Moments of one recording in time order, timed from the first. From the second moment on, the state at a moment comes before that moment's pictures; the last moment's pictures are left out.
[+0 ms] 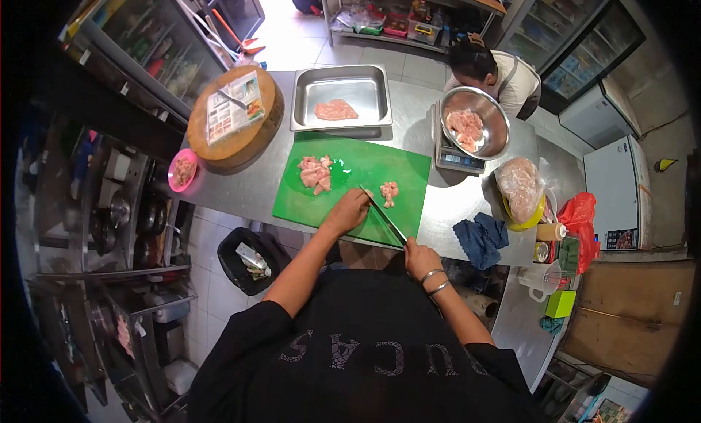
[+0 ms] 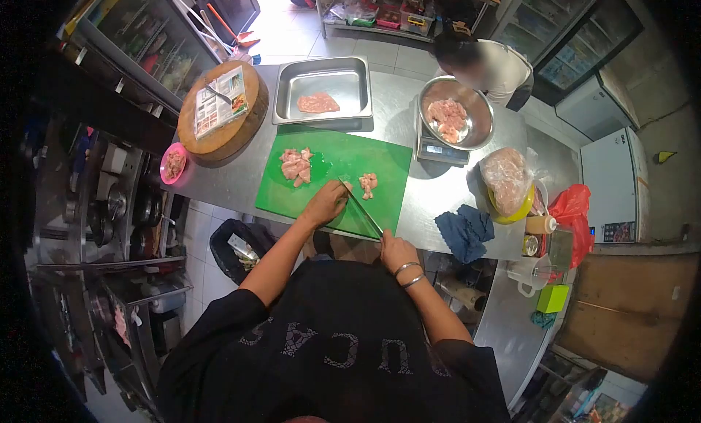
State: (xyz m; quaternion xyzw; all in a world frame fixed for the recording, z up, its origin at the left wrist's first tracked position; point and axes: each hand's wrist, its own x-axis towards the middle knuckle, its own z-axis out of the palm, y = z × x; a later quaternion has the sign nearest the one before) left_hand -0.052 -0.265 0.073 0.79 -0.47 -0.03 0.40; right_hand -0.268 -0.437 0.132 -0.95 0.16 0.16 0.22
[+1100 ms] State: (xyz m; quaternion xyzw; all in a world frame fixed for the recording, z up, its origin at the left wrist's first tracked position) left_hand -0.049 -0.234 0.053 0.77 -0.48 -0.01 0.42; right_hand -0.215 -0.401 0.065 -0.95 0.13 0.13 0.26
